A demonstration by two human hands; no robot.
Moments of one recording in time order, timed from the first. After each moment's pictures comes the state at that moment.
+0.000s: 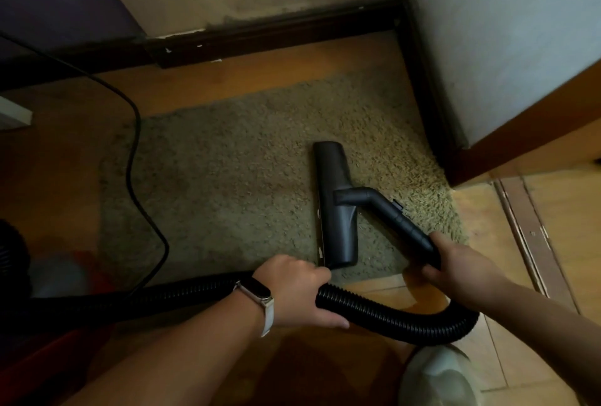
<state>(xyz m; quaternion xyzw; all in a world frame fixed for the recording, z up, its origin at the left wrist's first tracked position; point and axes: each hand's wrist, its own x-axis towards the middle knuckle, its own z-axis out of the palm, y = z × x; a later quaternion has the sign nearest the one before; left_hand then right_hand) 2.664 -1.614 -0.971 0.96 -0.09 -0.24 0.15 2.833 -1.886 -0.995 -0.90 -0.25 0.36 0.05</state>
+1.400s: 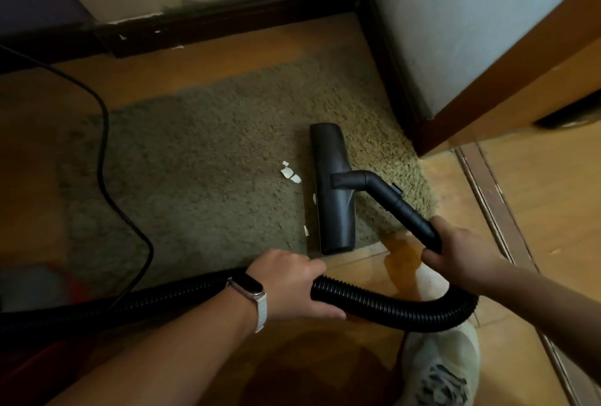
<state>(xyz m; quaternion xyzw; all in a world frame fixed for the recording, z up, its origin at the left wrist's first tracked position) 2.644 -1.621 -0.967 0.95 -0.15 -0.22 0.18 2.796 -1.918 -0.973 -0.93 -0.19 0.30 0.06</state>
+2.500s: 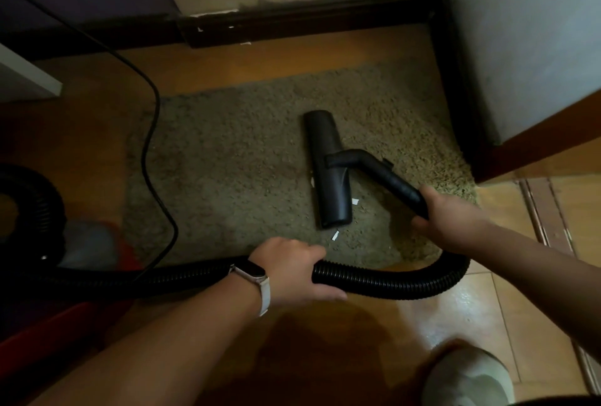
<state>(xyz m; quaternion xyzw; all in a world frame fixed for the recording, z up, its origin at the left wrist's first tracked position) 2.637 -1.584 -0.964 0.96 0.01 -0.25 0.16 2.862 -1.806 -0.986 -0.91 -0.29 0.30 0.00</state>
